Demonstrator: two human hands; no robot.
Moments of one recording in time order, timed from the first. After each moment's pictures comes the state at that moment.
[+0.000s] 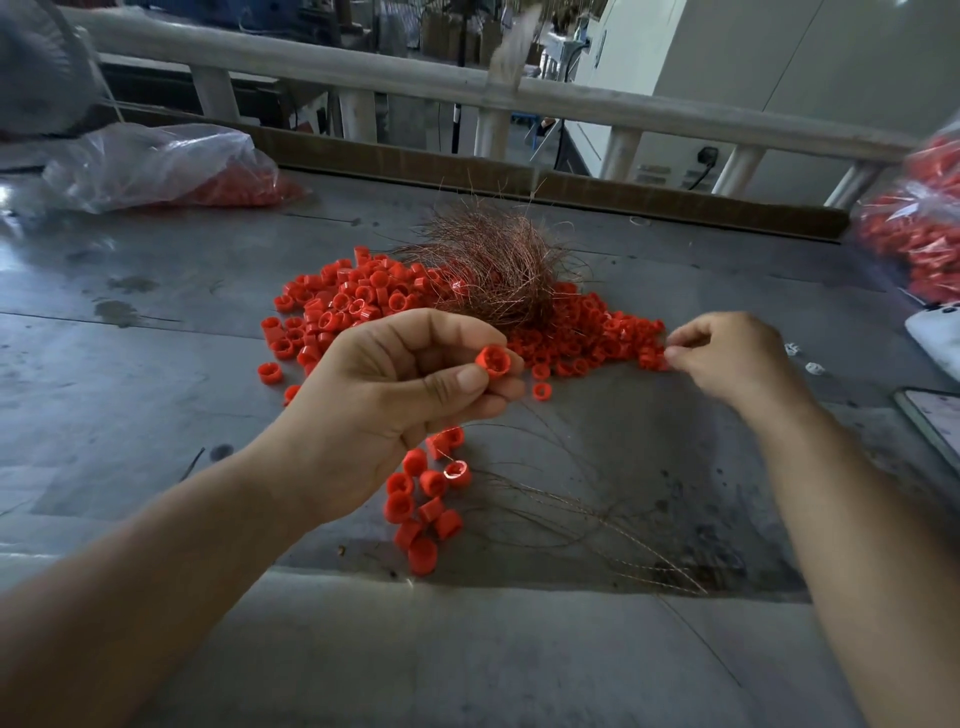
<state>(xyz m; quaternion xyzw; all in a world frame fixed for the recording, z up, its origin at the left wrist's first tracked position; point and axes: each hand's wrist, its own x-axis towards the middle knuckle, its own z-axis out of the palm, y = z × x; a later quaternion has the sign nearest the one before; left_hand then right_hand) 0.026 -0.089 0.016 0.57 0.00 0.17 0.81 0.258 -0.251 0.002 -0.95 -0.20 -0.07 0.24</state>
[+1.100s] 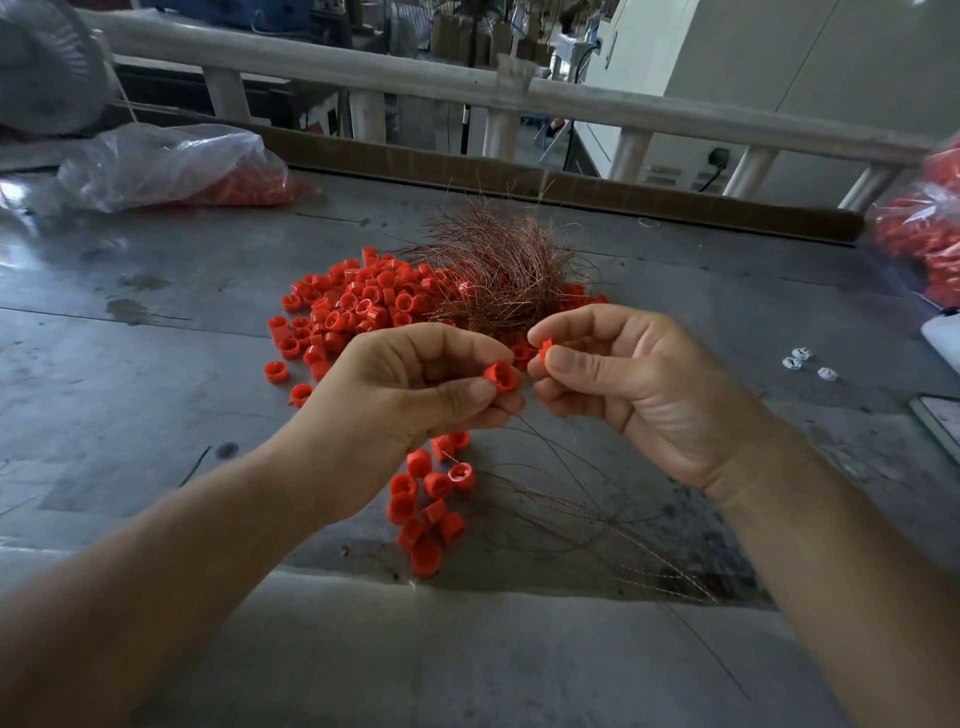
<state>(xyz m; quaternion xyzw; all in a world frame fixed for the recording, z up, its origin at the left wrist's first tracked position) 0.026 -0.091 0.016 0.63 0.05 0.17 0.76 0.157 -0.225 0.036 -0.58 -0.36 0.37 0.63</state>
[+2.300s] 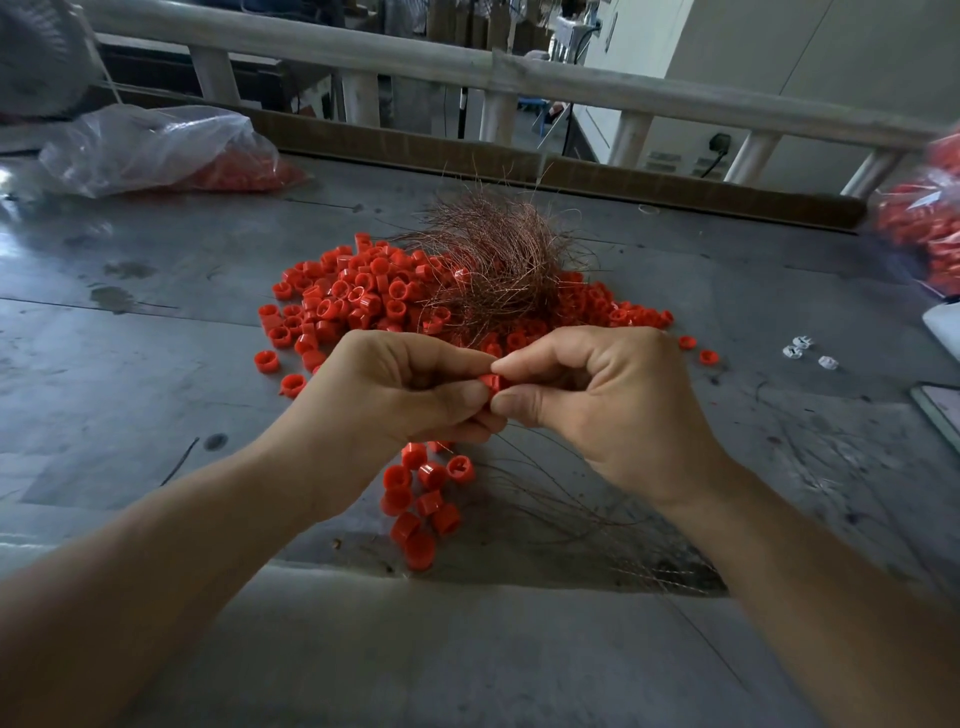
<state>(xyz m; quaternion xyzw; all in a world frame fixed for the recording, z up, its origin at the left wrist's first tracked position) 0.028 -0.090 0.012 0.68 0.10 0.15 0.71 0.135 -0.218 0.021 -0.70 -0.52 0.05 0.49</state>
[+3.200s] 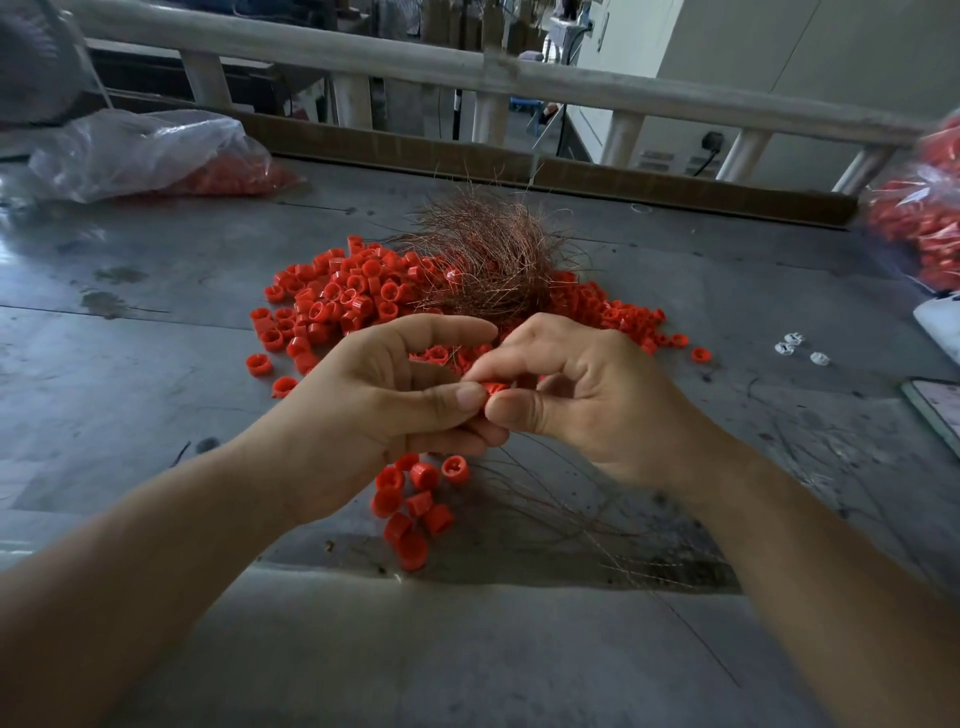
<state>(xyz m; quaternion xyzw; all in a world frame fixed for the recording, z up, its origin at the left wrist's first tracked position) 0.026 -0.086 0.014 0.61 0.06 0.10 0.78 0.141 -0.219 0.031 -0.68 -0.57 0.17 0.43</state>
